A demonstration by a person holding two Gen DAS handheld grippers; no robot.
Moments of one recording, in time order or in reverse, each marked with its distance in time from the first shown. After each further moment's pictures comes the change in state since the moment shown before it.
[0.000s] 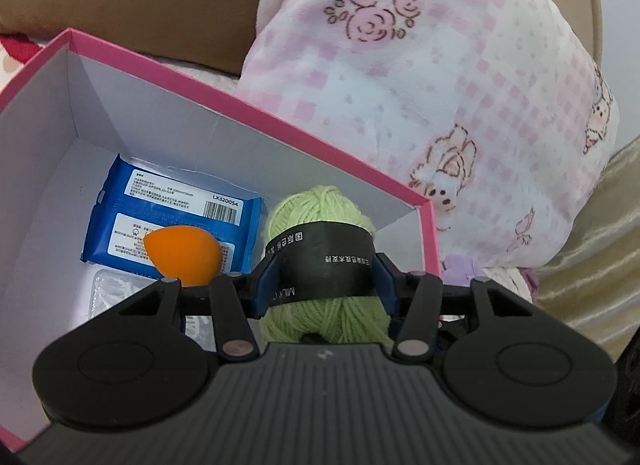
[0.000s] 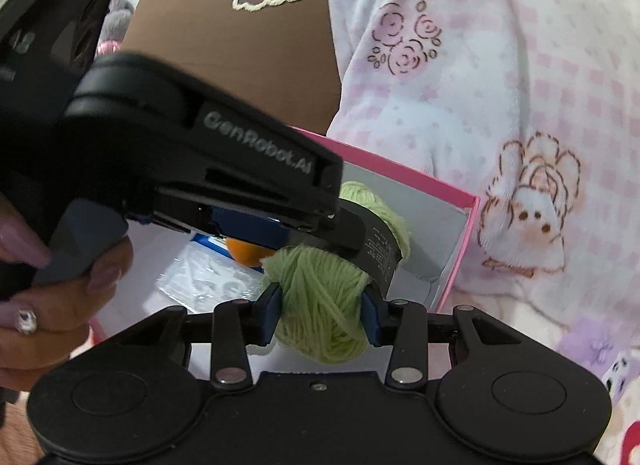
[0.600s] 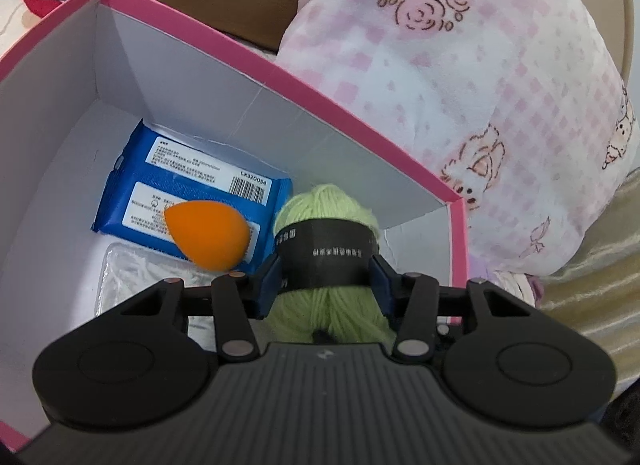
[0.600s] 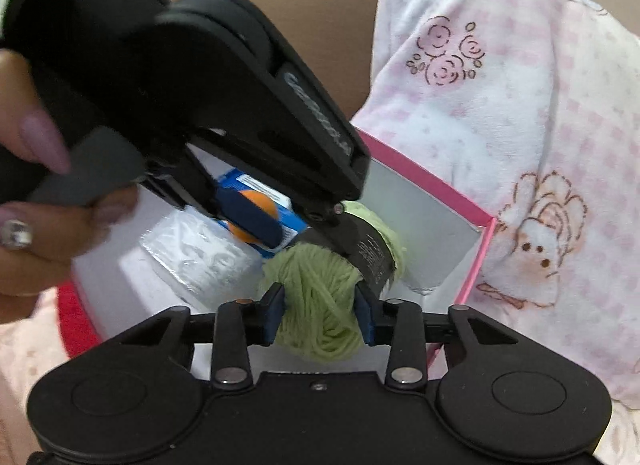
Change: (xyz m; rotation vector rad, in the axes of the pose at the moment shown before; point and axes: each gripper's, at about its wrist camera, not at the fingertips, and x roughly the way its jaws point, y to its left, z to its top) left arm 0.004 0.018 -0.003 -0.081 0.034 0.036; right arm 0.005 0.018 -0.010 -0.197 -0.008 -0.082
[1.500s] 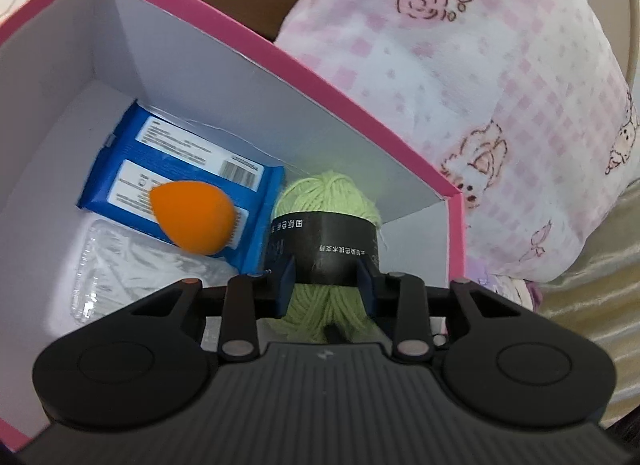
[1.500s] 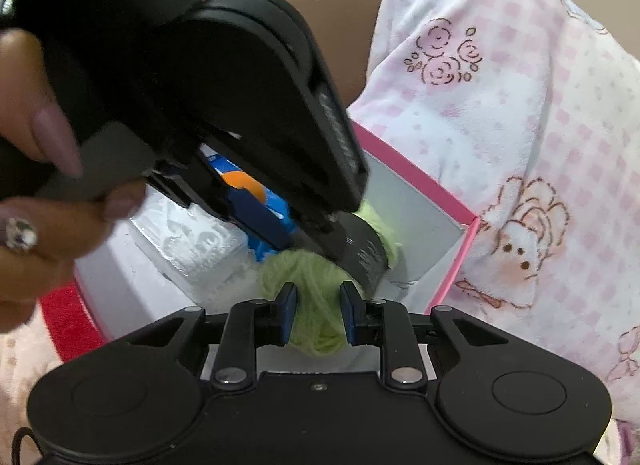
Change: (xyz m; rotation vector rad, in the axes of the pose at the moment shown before) left arm 0.019 0.006 -0.020 -0.037 -0.012 0.000; right arm -0.005 0.002 -0.005 -0.060 0.027 -0.046
